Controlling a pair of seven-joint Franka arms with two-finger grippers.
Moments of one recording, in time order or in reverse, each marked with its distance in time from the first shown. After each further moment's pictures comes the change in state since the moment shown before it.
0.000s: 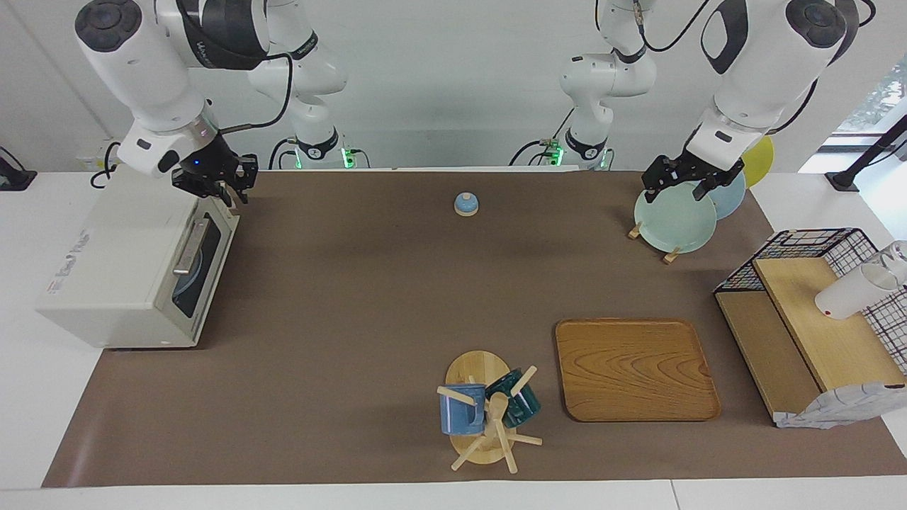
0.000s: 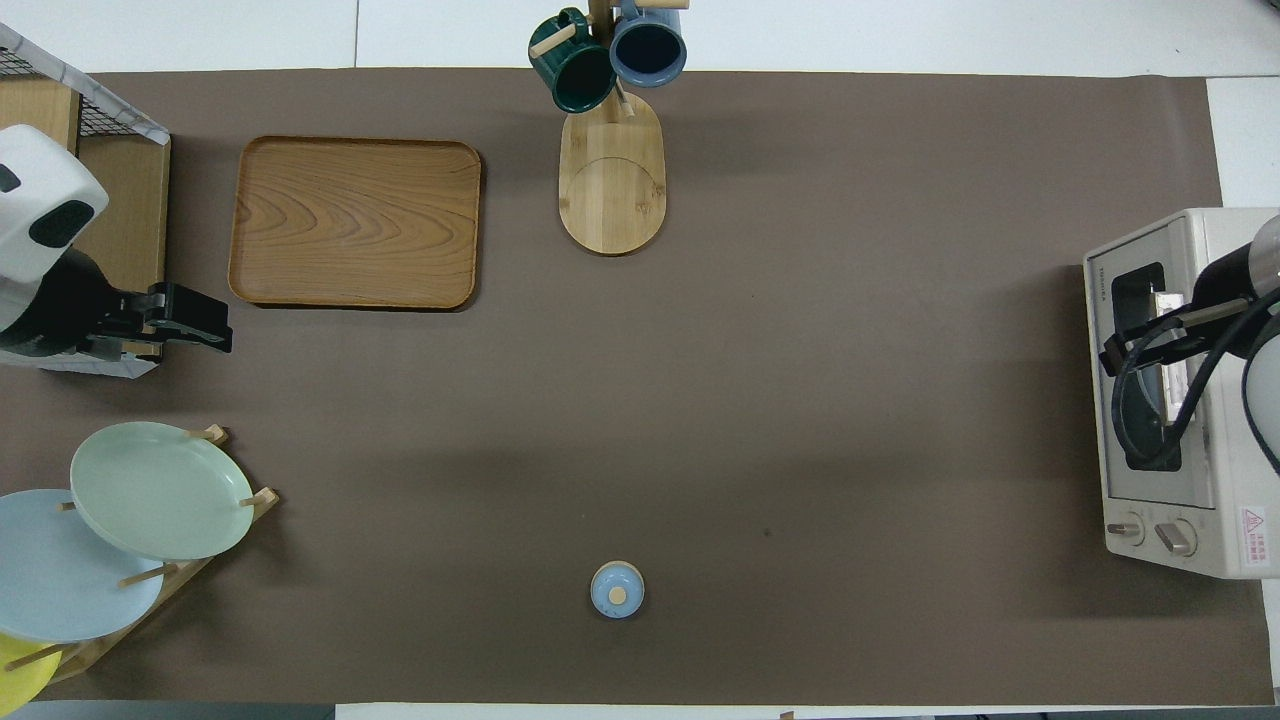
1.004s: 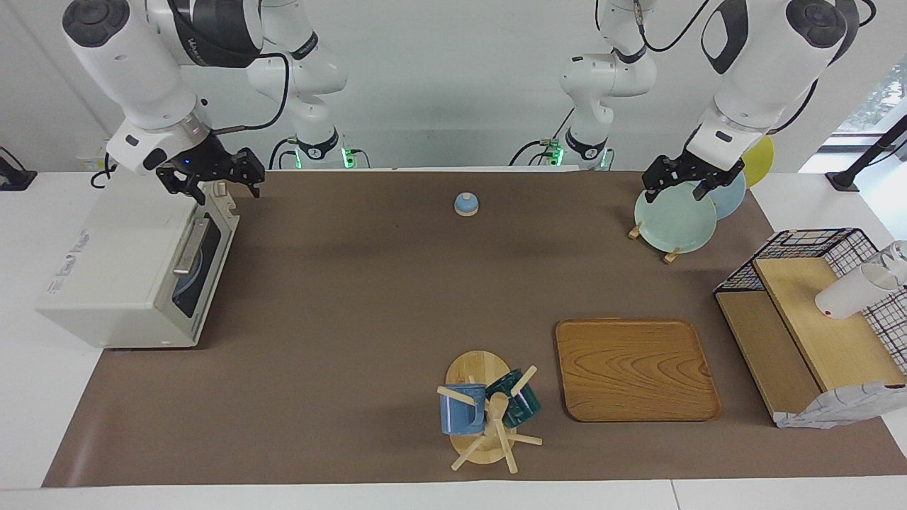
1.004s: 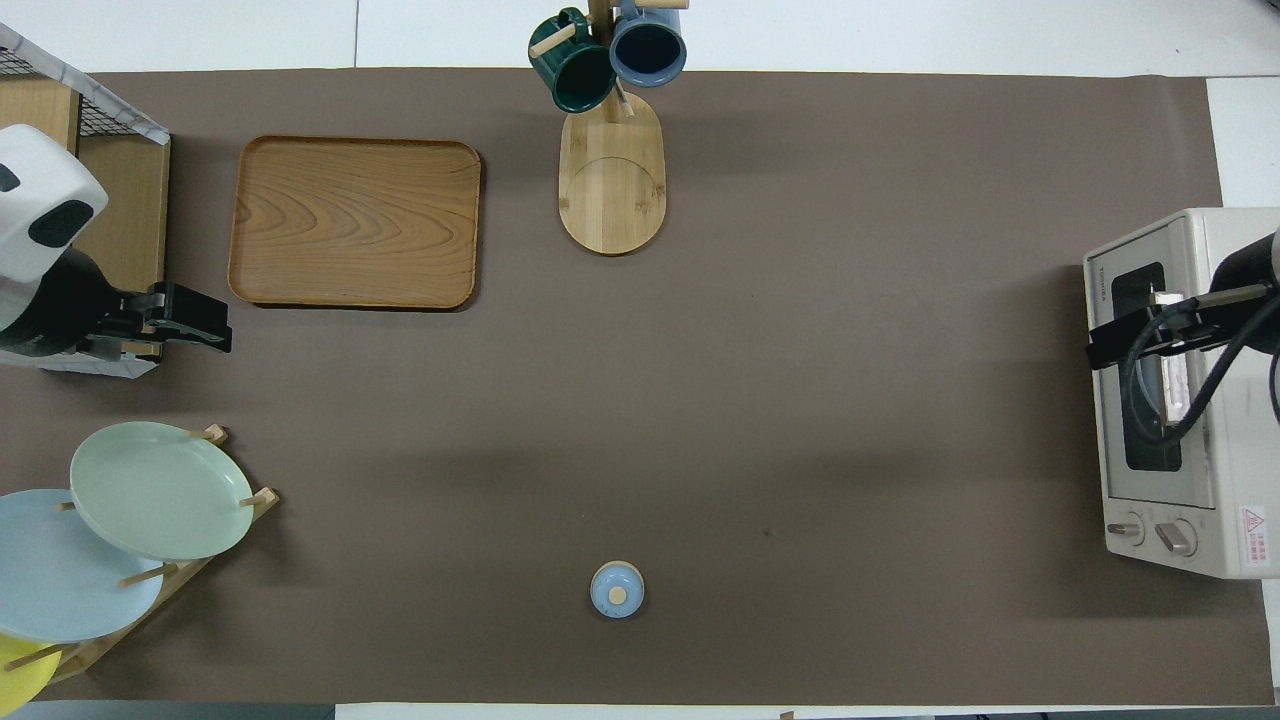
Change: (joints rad) left arm 0.000 0.000 0.000 0.000 0.000 0.000 0.000; right arm 0.033 0.002 -0.054 0.019 0.002 0.003 0.098
